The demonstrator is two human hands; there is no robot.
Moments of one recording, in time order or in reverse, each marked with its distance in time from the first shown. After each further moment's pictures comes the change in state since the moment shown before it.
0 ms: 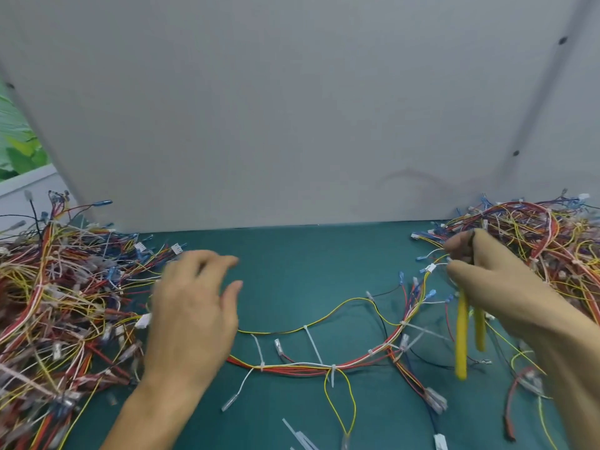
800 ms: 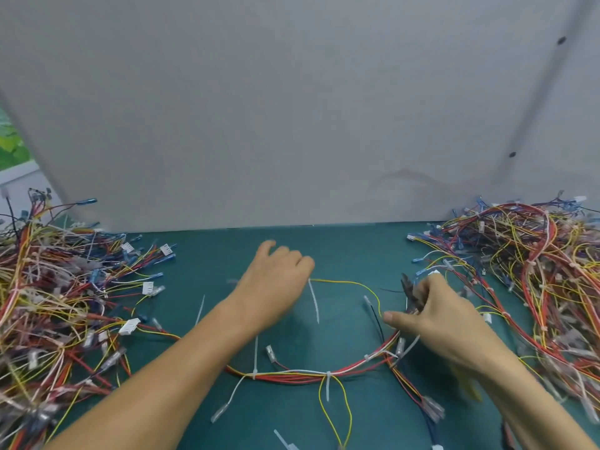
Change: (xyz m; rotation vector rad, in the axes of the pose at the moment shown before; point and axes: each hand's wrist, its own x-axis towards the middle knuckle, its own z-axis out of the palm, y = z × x) left_hand 0.053 0.025 0.106 0.316 -0.430 0.575; right_hand -0.014 0.025 0.047 -0.380 -0.064 0.142
